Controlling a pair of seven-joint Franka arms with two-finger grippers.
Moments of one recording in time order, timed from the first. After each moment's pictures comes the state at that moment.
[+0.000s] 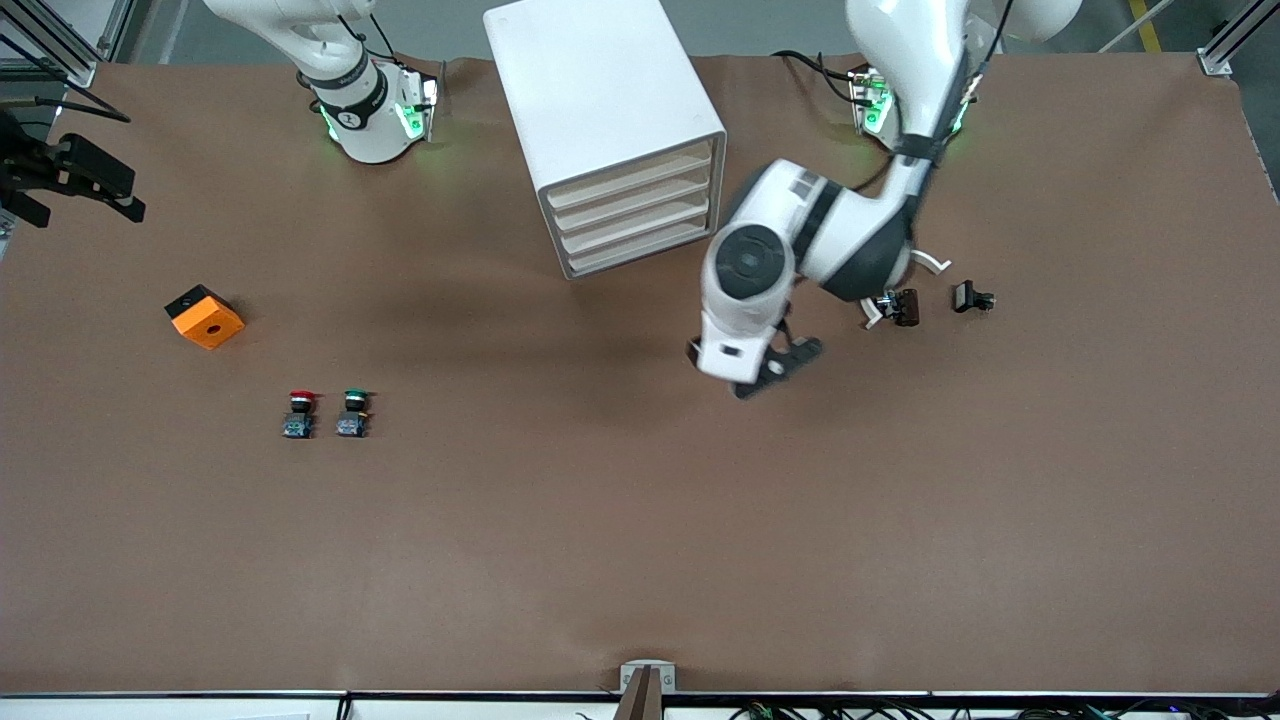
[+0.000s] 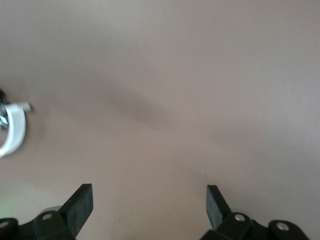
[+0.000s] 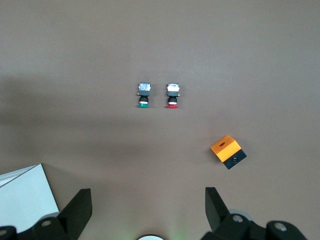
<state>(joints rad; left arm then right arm) -0.77 0.54 0.24 -1.51 -0.15 1.89 -1.05 0.00 -0.09 -0.02 -1.55 0.00 1.44 -0.07</state>
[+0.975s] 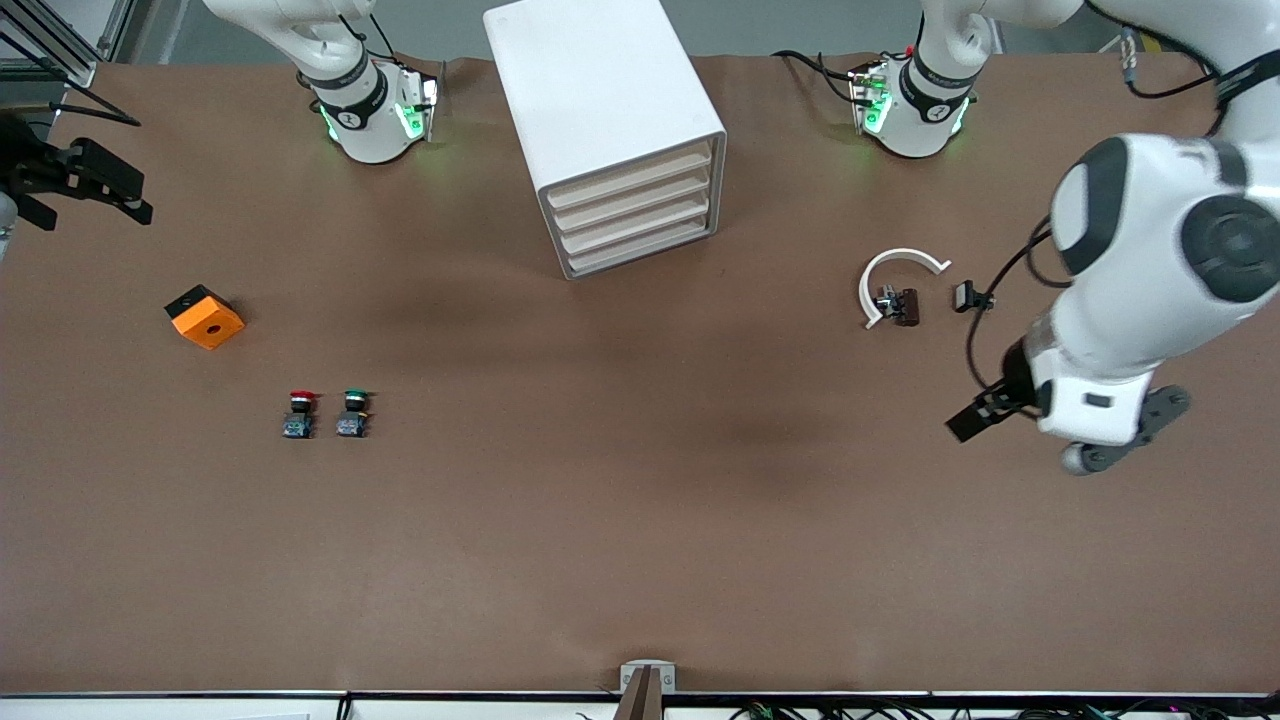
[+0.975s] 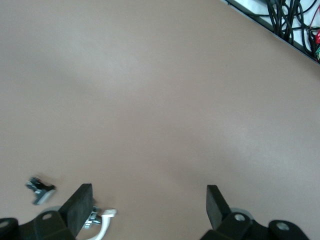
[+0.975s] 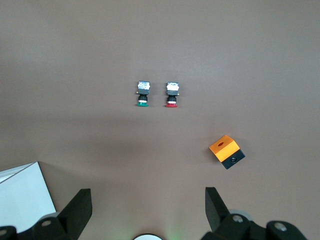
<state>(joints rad) -0.38 0.33 0.24 -1.43 -0.06 1.80 -0.67 0.02 -0.08 -0.02 -1.55 -0.02 1.44 -0.07</state>
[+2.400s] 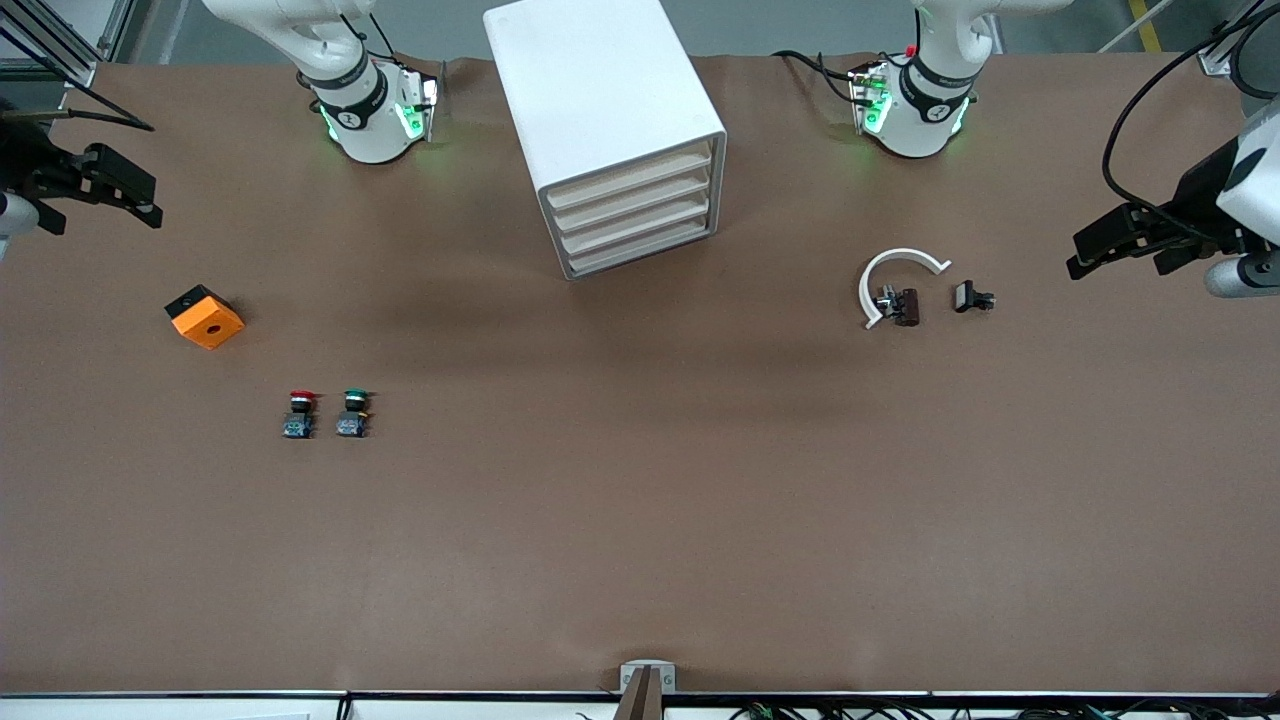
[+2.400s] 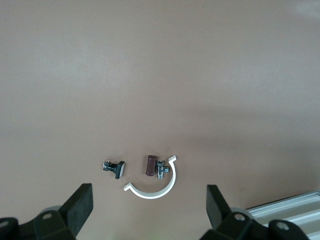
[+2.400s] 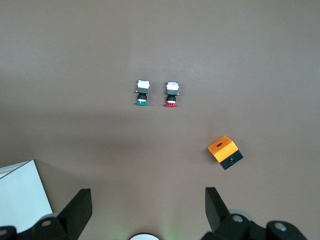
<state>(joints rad) -0.03 0.03 -0.05 -1.51 -0.06 1.53 -0.15 0.04 -0.07 -0.01 -1.55 -0.04 1.44 -0.07</state>
